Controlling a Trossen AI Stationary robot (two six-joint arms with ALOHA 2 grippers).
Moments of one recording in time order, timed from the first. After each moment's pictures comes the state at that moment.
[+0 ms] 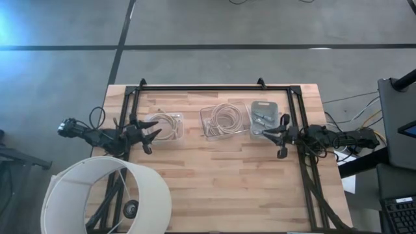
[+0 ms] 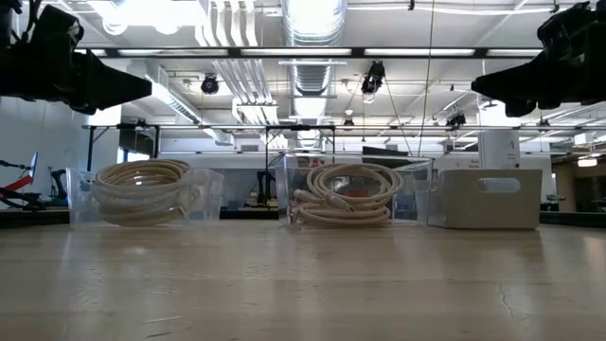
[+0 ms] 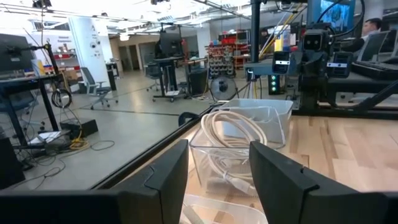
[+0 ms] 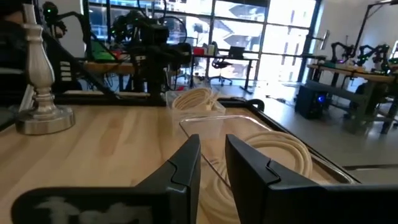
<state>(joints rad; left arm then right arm) -0.34 0.01 0.01 0.06 -0.79 0.15 0.09 0.02 0.01 0.05 0.26 -0.06</state>
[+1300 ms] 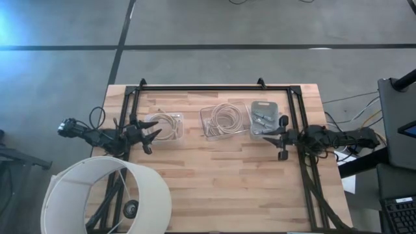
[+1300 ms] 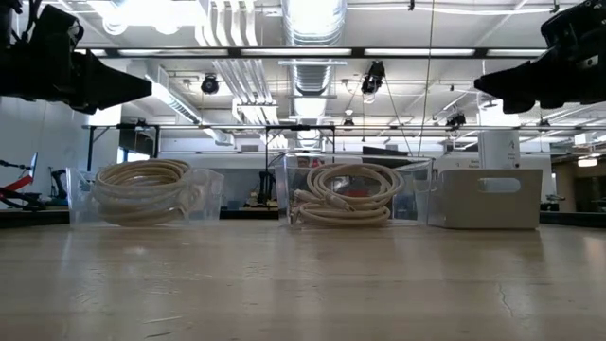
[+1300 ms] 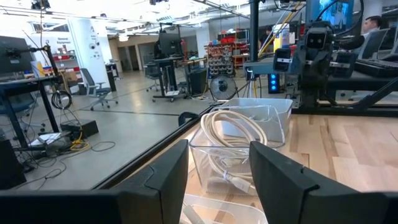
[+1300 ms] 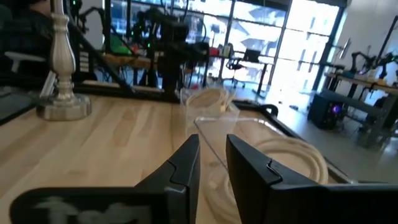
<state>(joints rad) -0.34 0.04 0.01 0.05 -0.78 0.16 0.09 0.03 0.01 0.04 0.19 -0.11</state>
